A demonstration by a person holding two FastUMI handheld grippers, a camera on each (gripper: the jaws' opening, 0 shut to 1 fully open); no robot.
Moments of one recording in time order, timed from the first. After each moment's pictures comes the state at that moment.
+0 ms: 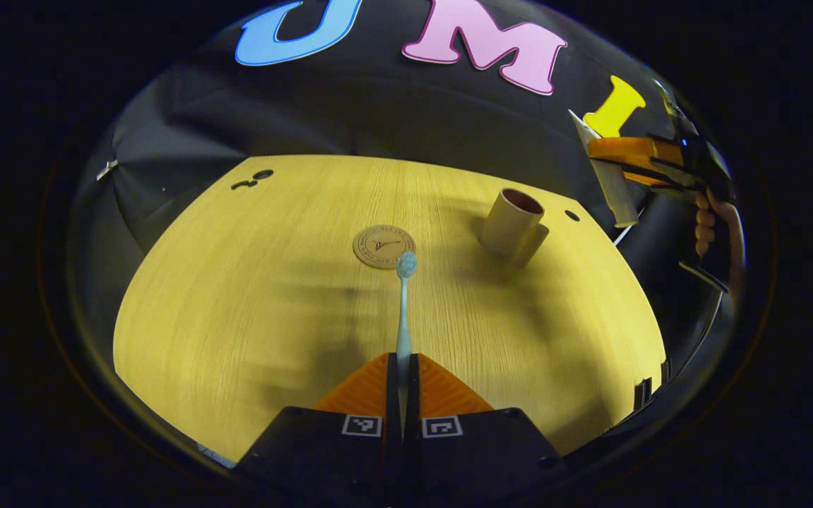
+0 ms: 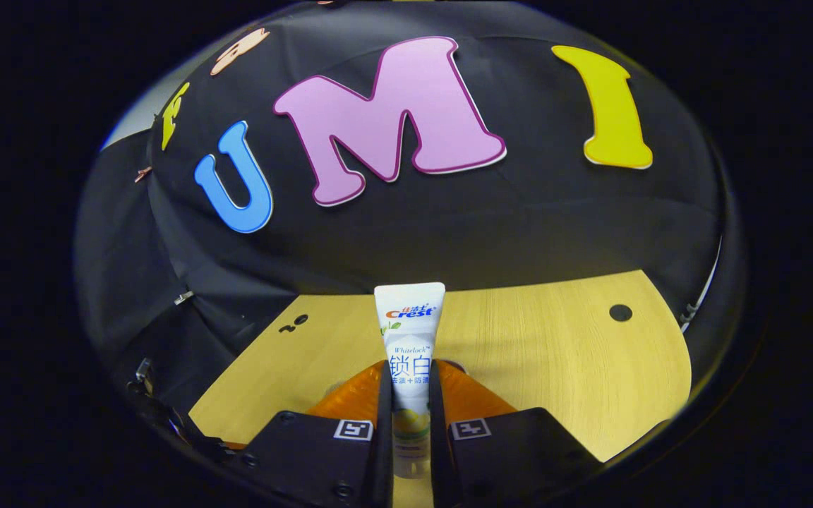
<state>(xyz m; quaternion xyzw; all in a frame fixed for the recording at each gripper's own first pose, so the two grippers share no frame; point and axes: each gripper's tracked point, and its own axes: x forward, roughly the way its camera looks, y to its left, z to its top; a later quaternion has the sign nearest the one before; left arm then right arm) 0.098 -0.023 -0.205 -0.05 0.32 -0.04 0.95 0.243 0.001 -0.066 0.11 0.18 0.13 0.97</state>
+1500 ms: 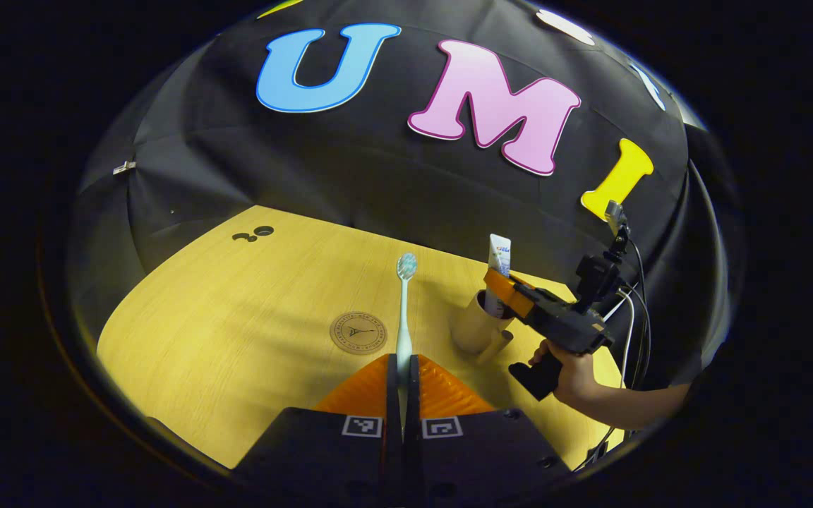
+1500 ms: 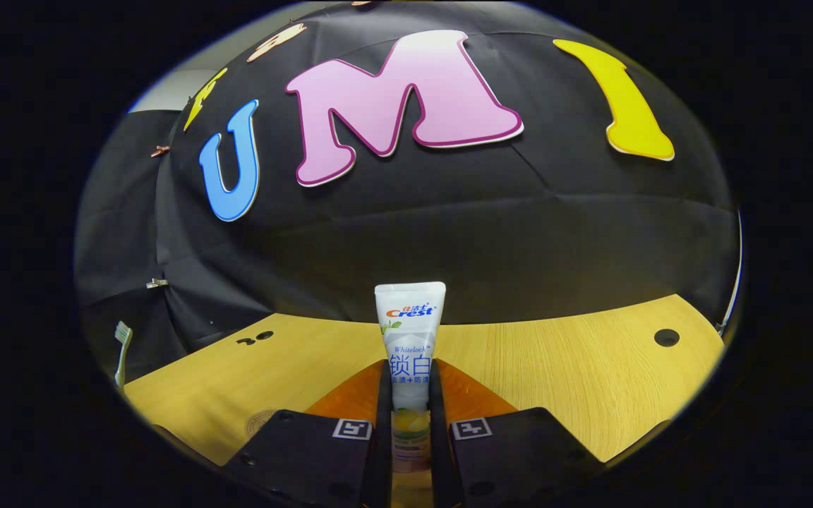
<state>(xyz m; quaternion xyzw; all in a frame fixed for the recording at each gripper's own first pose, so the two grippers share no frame) 0.144 -0.061 -0.121 -0.12 0.19 -0.02 0.97 0.343 0.011 -0.175 0.07 0.07 0.14 0.99</state>
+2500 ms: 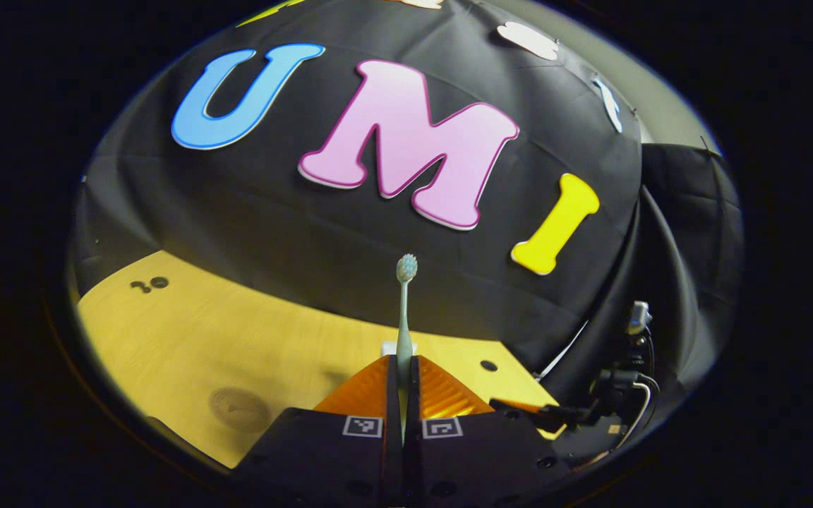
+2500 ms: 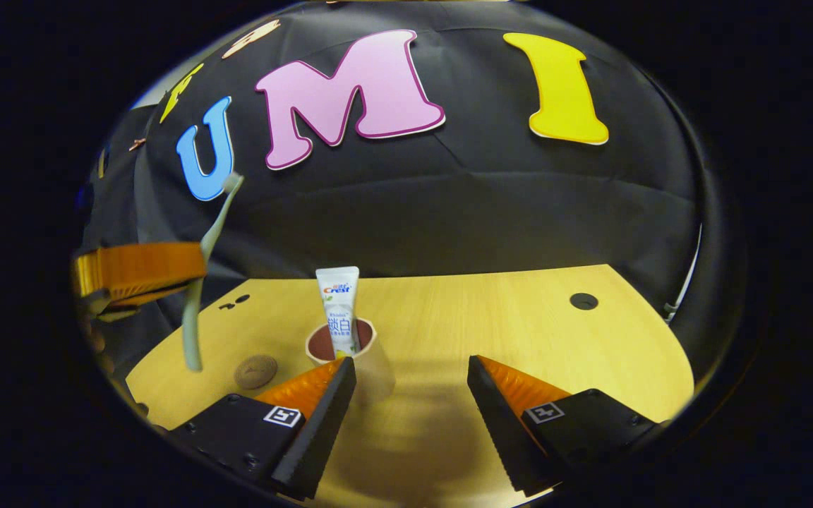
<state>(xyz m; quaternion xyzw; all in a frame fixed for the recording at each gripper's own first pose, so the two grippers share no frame) 0.262 -0.182 -0.030 -0.14 0.03 -0.16 0.98 0.234 -0.087 -0.182 0.05 0.16 0.07 0.98</state>
